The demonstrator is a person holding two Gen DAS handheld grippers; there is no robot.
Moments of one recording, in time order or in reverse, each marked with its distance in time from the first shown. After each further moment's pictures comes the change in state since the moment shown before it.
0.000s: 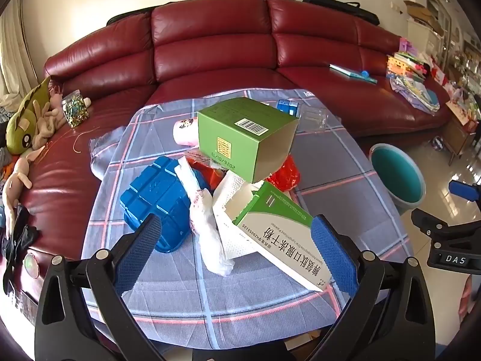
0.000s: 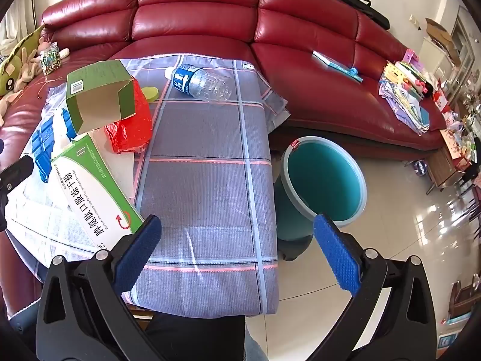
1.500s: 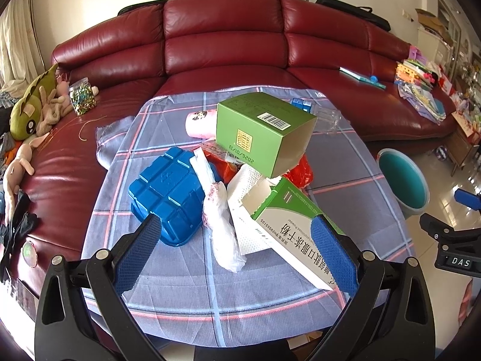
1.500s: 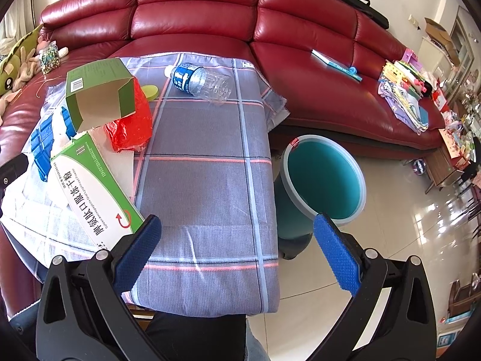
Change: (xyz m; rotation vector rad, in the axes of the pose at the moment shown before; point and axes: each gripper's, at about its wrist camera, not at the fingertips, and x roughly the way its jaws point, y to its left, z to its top) left arm 0.006 0.021 -0.006 -0.054 0.014 0.005; right arm 0.000 0.000 -0.002 0.003 0.004 -0.012
